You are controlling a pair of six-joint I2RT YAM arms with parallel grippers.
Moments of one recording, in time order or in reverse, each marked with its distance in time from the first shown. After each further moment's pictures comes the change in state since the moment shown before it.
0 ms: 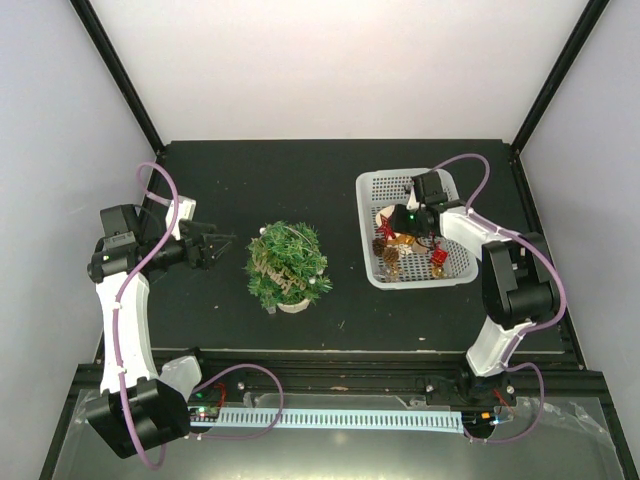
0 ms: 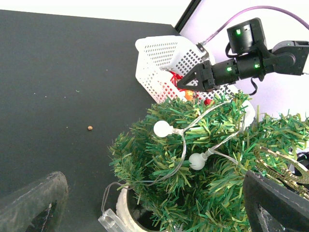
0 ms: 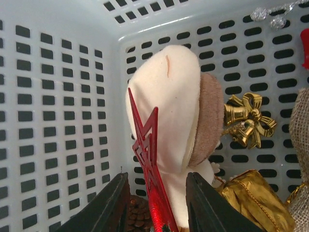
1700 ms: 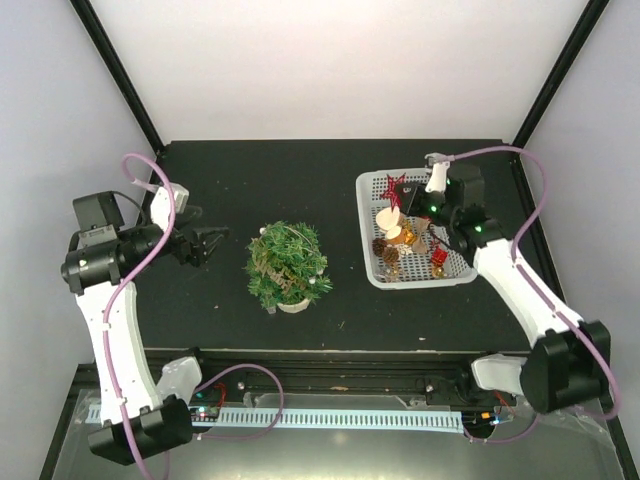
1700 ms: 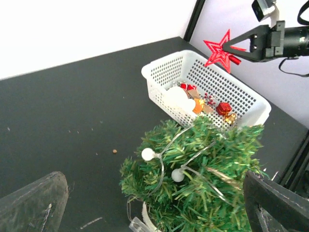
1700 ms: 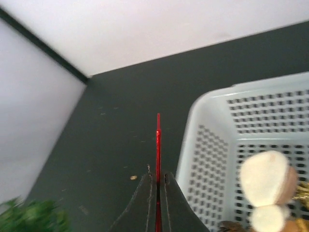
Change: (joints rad) left arm 0.000 -0.031 0.258 -0.184 -0.074 0.126; right arm 0.014 -0.451 -0.109 0.193 -0.091 0.053
